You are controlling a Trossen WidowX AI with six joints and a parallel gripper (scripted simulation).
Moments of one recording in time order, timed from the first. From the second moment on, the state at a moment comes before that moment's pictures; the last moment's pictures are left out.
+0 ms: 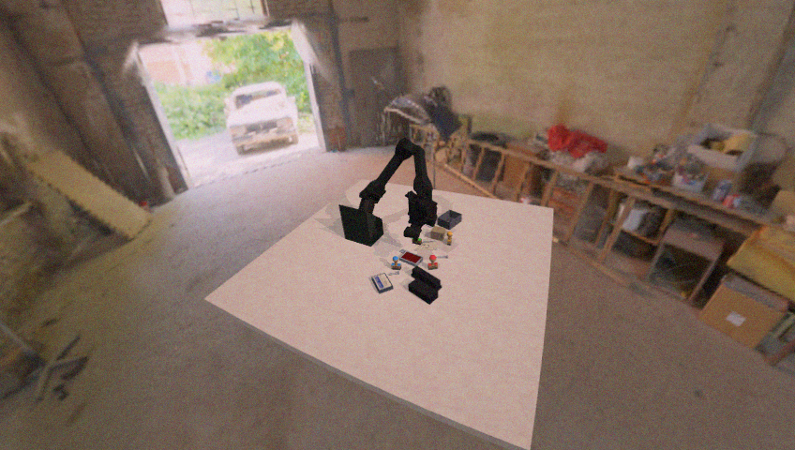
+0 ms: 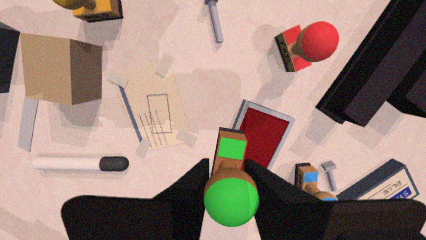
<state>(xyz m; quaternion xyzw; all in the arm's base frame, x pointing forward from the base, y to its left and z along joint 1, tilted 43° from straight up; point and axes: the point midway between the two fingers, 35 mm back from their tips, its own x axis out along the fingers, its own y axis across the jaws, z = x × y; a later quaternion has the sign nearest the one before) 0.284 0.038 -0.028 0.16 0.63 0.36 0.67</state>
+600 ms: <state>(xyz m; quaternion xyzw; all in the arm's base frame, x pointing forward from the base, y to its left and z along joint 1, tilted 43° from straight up) 0.276 0.095 0.021 0.09 0.58 0.43 0.68</state>
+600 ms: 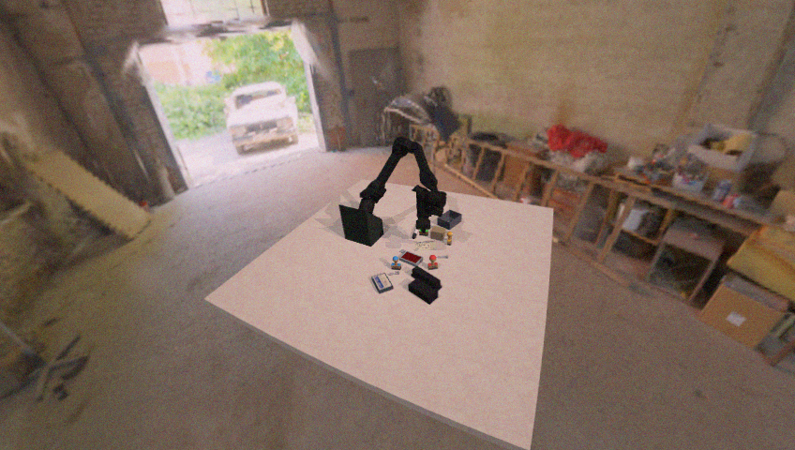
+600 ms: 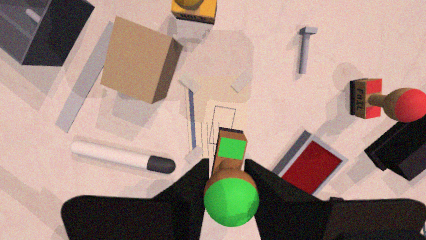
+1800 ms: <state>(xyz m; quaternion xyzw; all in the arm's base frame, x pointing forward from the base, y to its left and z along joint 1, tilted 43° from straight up) 0.277 0.111 0.005 0.09 0.58 0.43 0.68</state>
